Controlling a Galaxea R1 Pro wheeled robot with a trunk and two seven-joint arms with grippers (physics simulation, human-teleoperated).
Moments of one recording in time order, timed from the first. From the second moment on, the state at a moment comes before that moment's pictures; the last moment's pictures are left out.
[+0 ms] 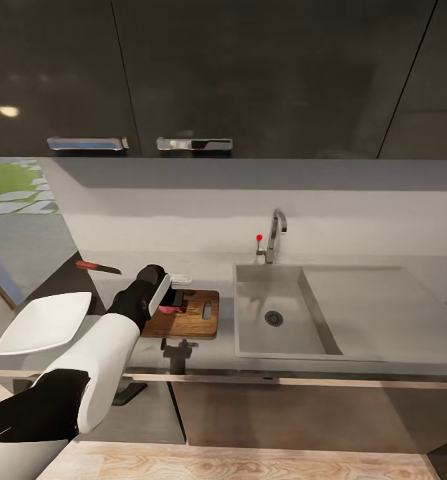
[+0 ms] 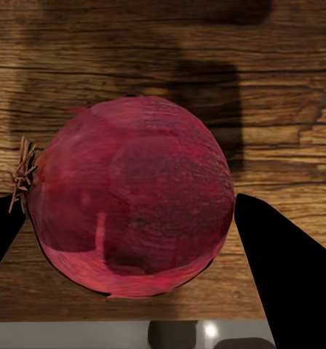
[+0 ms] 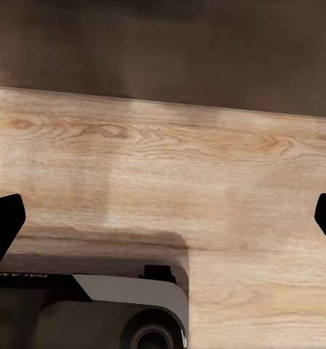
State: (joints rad) left arm -1.10 -0.12 -0.03 -0.59 0.00 1.00 0.10; right arm -0.16 0.04 -0.09 -0.17 0.20 -0.47 -0.11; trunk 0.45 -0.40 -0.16
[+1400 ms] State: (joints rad) left arm -1.10 -0.12 -0.03 -0.57 0.00 1.00 0.10; right arm -0.16 0.04 -0.09 -0.17 0.20 -0.47 -0.11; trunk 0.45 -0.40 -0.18
